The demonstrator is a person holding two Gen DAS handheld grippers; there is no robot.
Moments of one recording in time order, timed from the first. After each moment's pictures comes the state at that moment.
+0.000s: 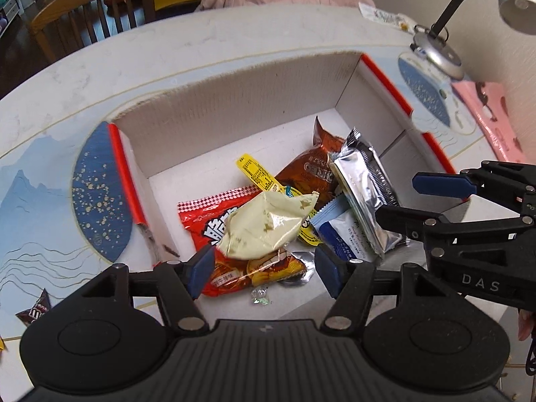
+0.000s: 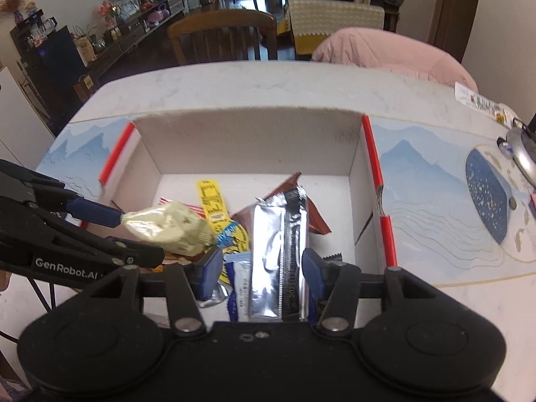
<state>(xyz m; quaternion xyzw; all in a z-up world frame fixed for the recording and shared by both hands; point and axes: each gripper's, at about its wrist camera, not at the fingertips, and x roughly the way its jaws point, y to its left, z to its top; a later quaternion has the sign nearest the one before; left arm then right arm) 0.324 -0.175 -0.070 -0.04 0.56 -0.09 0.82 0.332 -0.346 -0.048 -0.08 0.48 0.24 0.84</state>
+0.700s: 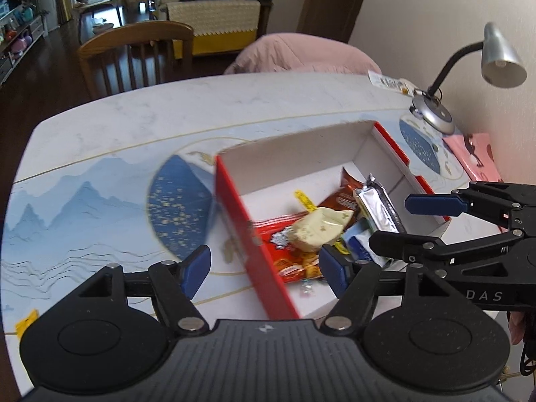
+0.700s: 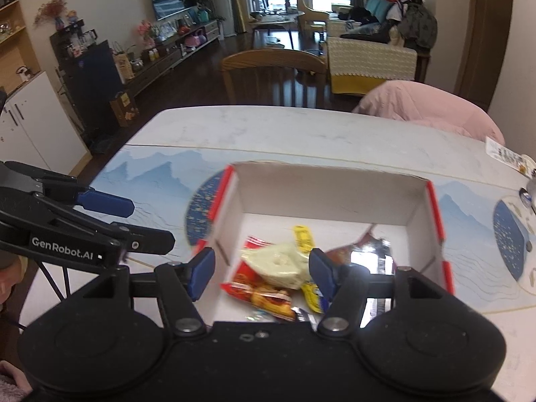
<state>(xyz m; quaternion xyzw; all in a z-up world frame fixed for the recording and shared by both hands) 0.254 -0.083 -0.008 -0.07 0.47 -0.07 0.88 0.279 -0.274 0.007 -0.08 0.43 0.29 0.85</state>
